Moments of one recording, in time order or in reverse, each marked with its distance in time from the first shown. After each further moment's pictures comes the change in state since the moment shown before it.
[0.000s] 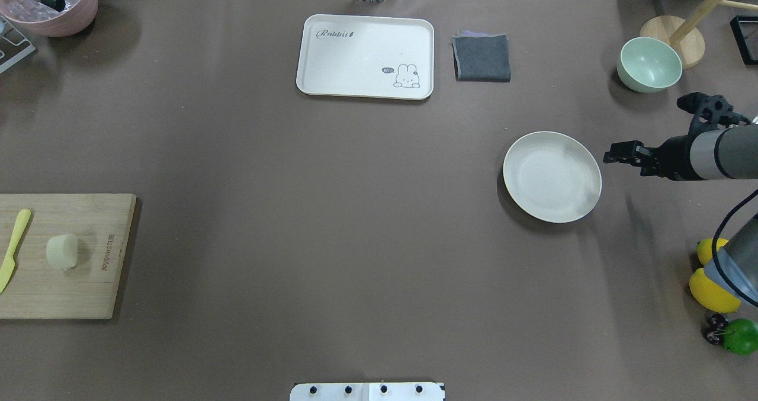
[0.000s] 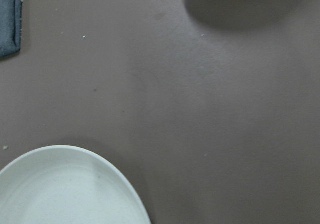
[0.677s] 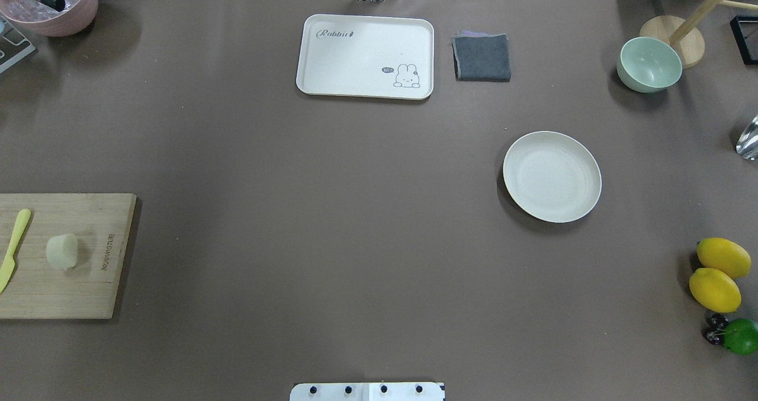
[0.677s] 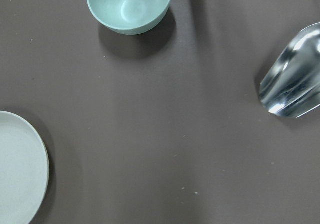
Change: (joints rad) left arm -0.004 0.002 0.004 0.003 0.002 0.001; right arm 0.428 -0.209 0.258 -0.418 0.338 -0.602
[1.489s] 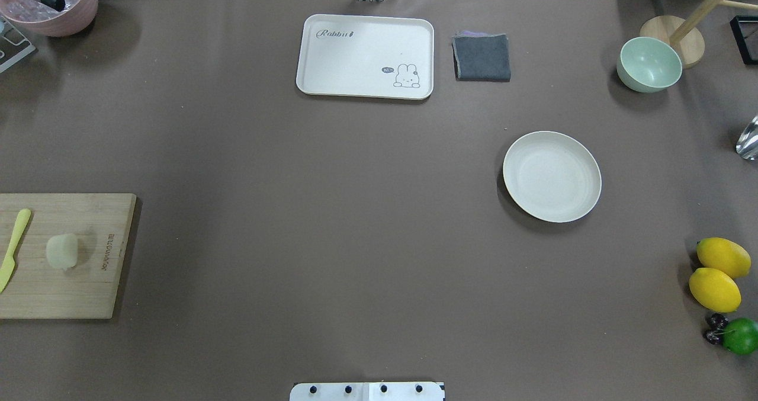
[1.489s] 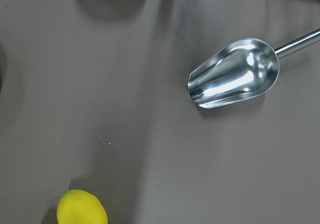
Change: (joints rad) left arm -0.080 0.010 -0.005 0.055 0.080 0.030; right arm 0.349 -0.006 0.012 -0.435 0.110 -0.848
